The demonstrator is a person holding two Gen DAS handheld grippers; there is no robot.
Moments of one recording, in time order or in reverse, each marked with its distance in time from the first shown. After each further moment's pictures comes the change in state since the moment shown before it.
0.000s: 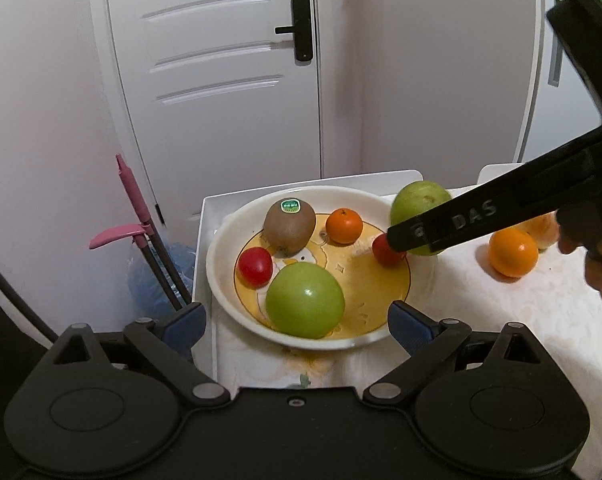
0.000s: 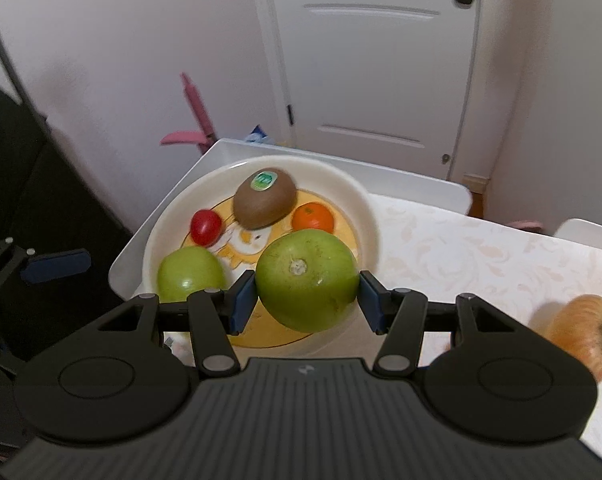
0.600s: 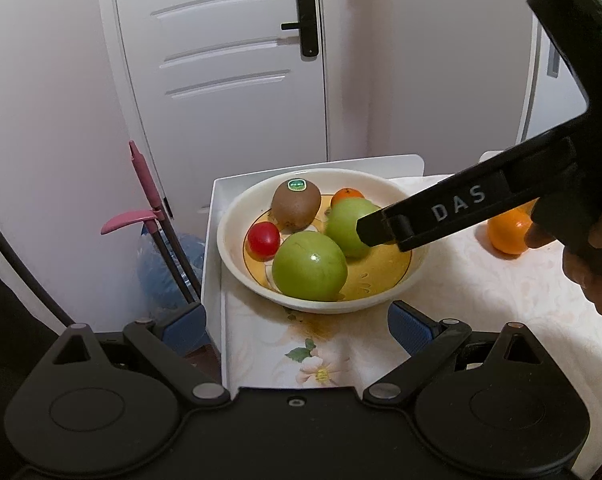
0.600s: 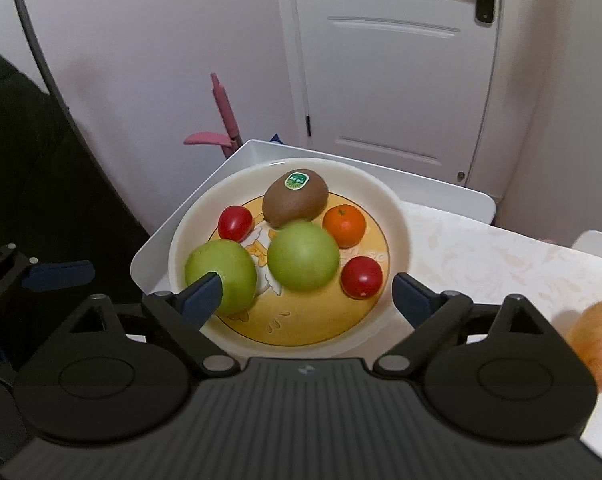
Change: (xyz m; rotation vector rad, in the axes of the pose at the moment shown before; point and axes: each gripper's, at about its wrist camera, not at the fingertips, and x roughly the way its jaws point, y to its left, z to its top) left arm -0.014 0.000 -0.017 -0.004 0.006 0.018; right arm -0.014 0.014 -0.015 -0.011 -0.061 0.004
